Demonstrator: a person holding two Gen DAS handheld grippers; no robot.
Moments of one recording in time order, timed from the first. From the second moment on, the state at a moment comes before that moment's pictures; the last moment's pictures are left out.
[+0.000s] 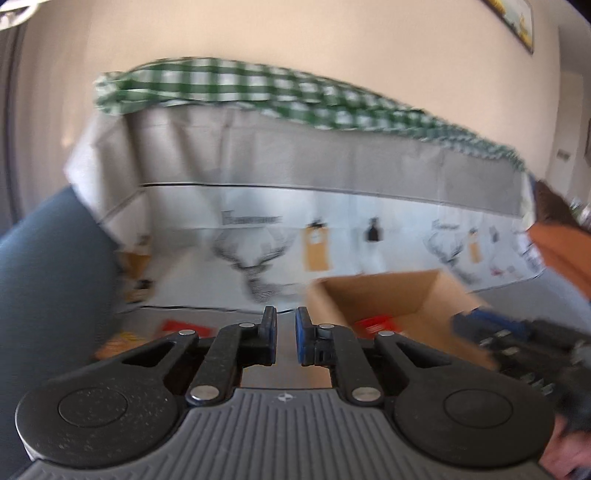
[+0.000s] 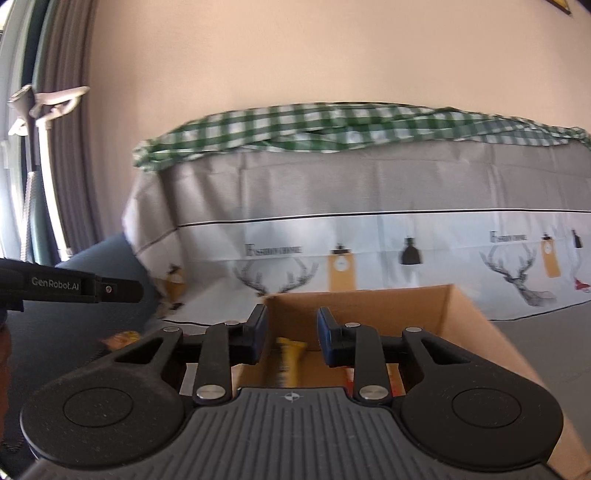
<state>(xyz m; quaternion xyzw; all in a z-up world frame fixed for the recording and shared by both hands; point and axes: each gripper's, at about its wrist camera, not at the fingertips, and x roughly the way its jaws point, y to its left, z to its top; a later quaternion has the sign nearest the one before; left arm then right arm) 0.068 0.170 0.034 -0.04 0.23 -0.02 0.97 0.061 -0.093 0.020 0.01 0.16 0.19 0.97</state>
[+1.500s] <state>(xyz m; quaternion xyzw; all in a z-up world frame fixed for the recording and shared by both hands) 0.108 0.262 -0.035 -0.10 0.33 0.15 0.93 0.106 0.115 -0.120 -0.07 0.42 0.26 0.87</state>
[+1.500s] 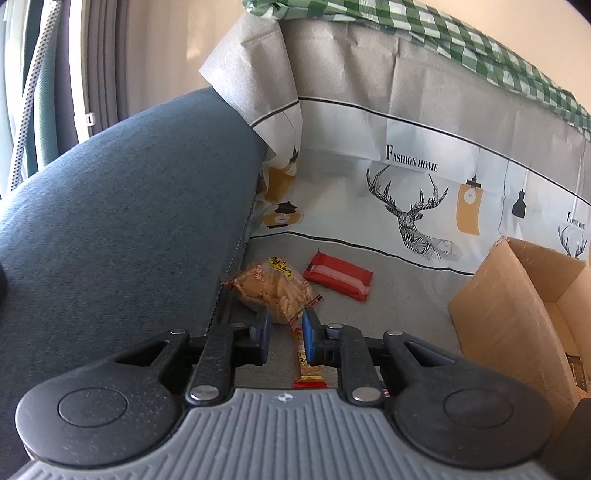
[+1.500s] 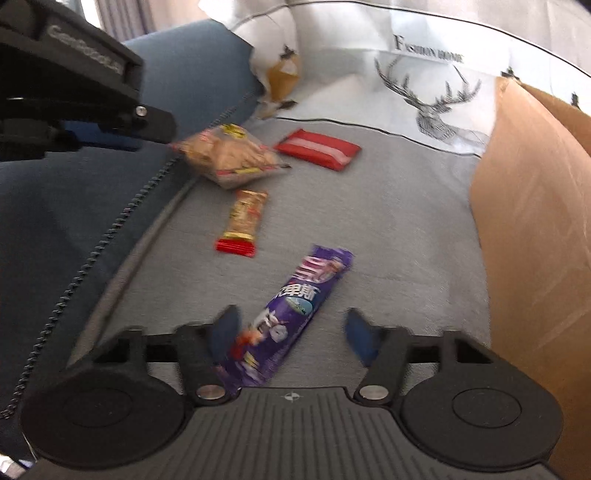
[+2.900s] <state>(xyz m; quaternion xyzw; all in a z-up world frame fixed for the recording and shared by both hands) 0.177 0.243 -0.101 -0.06 0.45 0.12 0.88 0.121 0.095 -0.114 -0.04 0.43 0.19 0.88</state>
